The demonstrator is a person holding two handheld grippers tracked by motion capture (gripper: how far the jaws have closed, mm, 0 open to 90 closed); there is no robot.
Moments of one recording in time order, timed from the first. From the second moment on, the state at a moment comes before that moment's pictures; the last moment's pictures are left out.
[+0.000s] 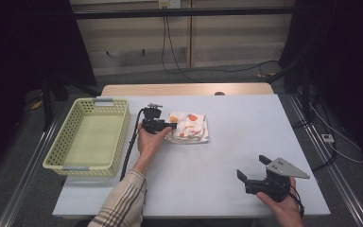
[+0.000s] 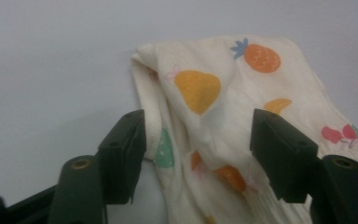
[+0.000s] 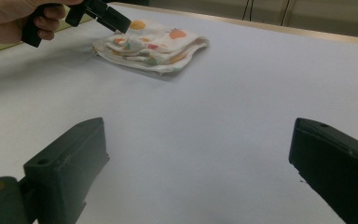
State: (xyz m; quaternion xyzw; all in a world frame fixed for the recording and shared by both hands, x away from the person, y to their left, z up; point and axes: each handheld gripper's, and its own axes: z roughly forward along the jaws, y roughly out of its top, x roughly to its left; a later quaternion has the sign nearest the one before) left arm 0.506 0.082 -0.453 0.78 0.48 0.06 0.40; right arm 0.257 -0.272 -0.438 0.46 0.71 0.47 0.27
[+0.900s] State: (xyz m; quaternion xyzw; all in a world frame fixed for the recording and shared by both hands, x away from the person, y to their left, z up) left arm 0.501 0.068 -0.459 0.79 0.48 0.04 0.37; right arm 0.258 -0.271 -0.439 0.46 0.71 0.47 0.27
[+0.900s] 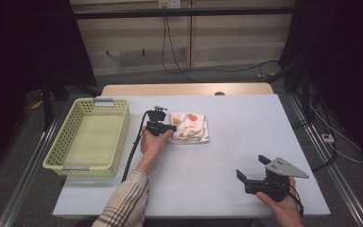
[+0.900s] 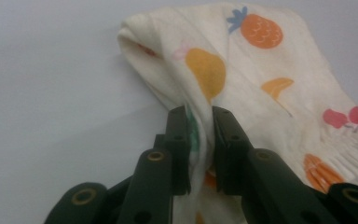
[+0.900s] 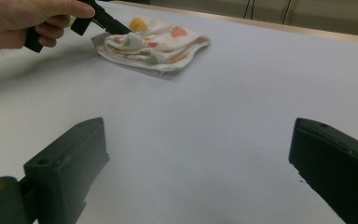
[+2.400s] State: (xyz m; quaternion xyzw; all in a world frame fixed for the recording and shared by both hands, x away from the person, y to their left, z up) left arm 0.477 0.085 -0.384 0.78 0.40 0.08 0.47; right arm 0.258 -0.271 -0.438 0.45 0.71 0.47 0.27
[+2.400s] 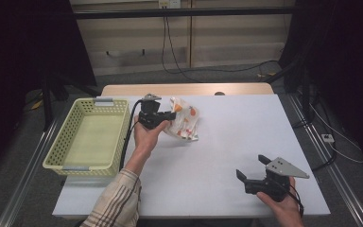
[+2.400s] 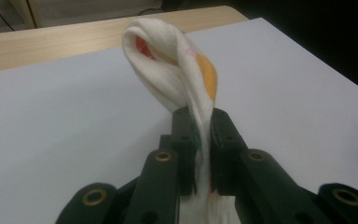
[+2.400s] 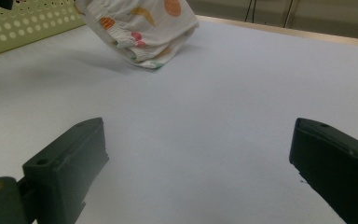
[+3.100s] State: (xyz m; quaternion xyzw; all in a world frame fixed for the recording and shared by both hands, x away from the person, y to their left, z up) left arm 0.452 0.104 -0.355 0.79 0.36 0.12 0.49; right arm 0.256 -0.271 -0.436 0.44 0.71 0.48 0.28
